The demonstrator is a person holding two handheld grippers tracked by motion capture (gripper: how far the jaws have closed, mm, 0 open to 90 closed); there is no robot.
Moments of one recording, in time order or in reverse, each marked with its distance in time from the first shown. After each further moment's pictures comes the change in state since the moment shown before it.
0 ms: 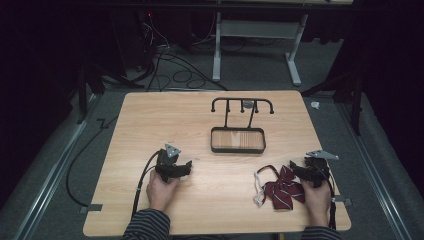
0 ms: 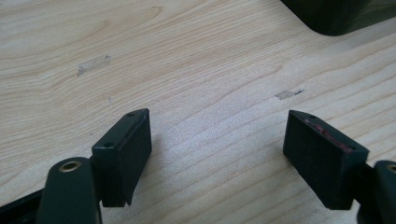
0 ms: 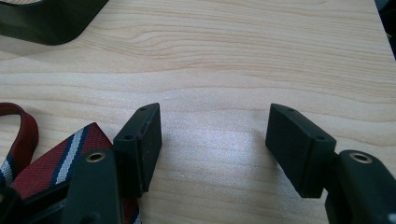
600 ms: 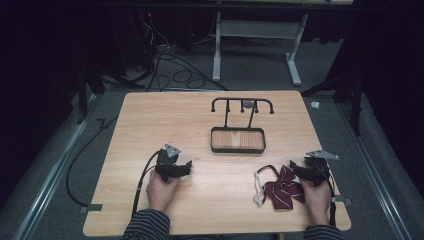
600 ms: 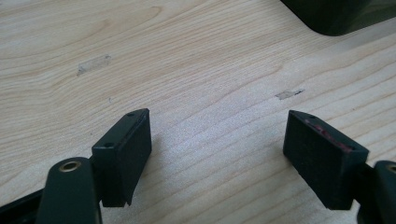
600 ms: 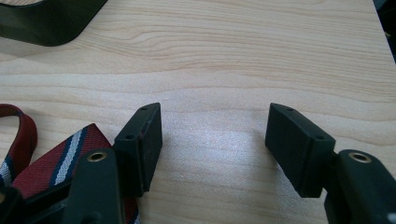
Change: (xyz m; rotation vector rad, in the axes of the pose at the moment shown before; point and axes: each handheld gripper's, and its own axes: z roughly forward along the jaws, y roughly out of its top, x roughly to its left) left arm 0.000 0.000 0.000 0.002 -0.001 0.001; right arm 0.000 0.000 0.000 -0.001 -0.003 0.005
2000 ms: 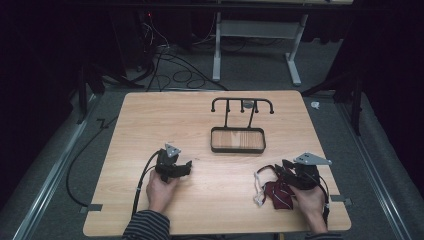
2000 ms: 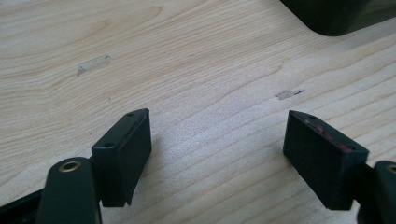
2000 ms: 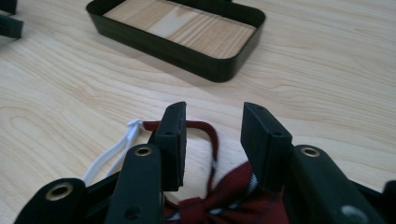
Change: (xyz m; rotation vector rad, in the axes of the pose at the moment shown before) left arm 0.000 0.000 0.000 0.001 -0.002 -0.002; right arm 0.059 0.015 -0.046 -0.094 0.254 -0.168
